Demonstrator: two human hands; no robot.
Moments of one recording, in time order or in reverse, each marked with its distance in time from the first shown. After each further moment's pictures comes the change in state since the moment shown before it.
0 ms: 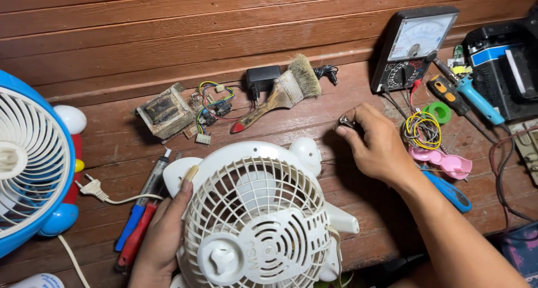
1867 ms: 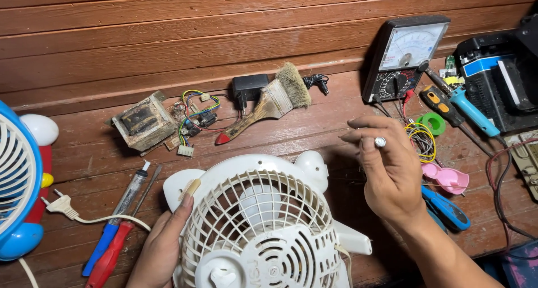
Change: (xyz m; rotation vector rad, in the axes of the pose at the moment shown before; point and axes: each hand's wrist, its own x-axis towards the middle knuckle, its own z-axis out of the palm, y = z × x) left_hand -0.006 0.002 0.038 0.050 0.022 -0.078; right_hand -0.027 -0.046 -0.017 0.436 0.061 0.045
